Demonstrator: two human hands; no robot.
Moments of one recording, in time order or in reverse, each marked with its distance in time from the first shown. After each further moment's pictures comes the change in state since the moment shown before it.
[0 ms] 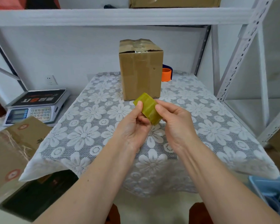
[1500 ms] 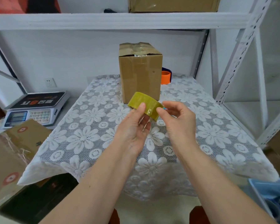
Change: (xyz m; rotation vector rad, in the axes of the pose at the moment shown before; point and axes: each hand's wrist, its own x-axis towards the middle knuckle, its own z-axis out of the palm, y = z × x) left_hand -0.006 -0.004 0.004 0.294 0.050 0.128; right_hand 0.003 0.000 -0.002 -0.354 0.196 -0.239
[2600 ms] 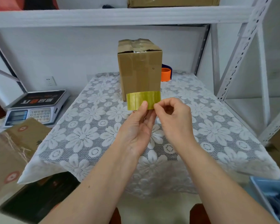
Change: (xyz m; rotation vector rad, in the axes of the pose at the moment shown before) left_hand 0.002 -0.005 0.000 -0.306 -0.180 -0.028; right_hand -0.002 -0.005 0.002 -0.194 -0.102 -0.125
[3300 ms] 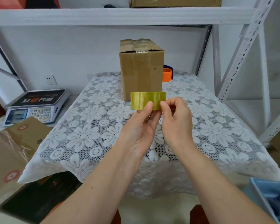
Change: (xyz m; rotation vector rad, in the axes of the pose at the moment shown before) left_hand -0.002 -0.003 0.000 0.016 -0.035 -0.004; right_hand -0.001 0.005 0.009 -0.054 0.083 -0.047
